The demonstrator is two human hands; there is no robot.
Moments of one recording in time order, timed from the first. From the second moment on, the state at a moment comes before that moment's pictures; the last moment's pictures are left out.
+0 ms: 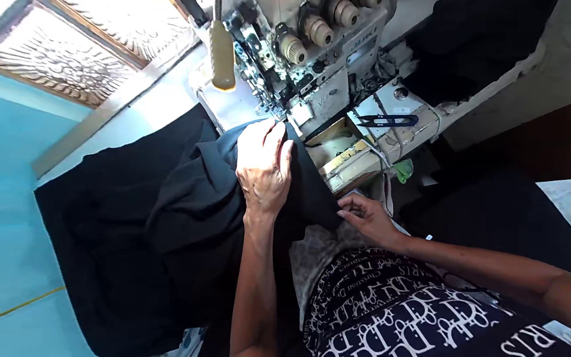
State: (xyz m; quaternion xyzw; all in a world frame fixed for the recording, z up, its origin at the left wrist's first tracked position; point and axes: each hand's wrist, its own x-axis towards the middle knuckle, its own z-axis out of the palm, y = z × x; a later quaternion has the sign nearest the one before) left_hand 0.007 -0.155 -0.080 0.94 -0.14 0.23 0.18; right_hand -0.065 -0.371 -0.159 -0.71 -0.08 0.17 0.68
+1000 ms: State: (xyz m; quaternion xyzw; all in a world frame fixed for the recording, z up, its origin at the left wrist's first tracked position) left_hand -0.001 -0.118 -0.073 0.93 -0.04 0.32 0.18; right_hand -0.036 -0.343 -0.136 -0.67 -0.10 0.09 0.73
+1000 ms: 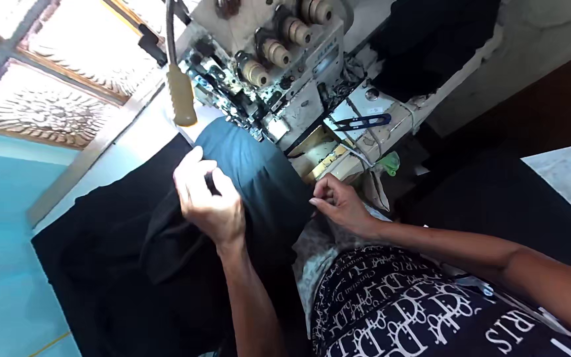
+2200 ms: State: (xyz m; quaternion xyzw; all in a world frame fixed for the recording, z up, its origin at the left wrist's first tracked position) left_hand -0.066 -0.089 -0.131 0.95 0.13 0.24 0.16; right_hand 0.103 -0.464 -0.095 -0.96 -0.13 -0.09 0.24
